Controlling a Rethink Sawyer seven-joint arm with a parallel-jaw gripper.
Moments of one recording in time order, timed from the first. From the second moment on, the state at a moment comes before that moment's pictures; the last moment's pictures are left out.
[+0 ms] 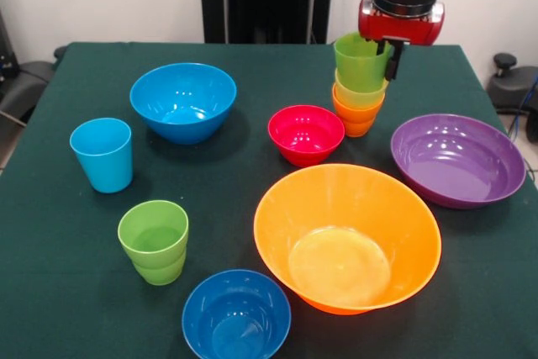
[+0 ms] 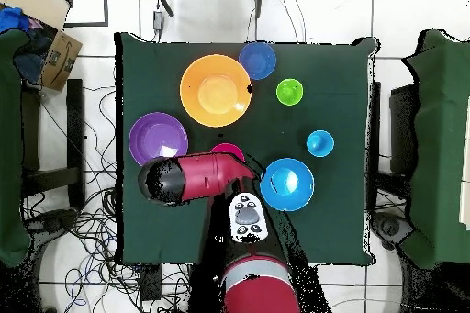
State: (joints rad) arm -0.11 -0.66 0.12 1.81 -0.16 0.52 2.11
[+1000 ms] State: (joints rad) arm -0.11 -0.69 0.12 1.90 -0.16 0.45 2.11
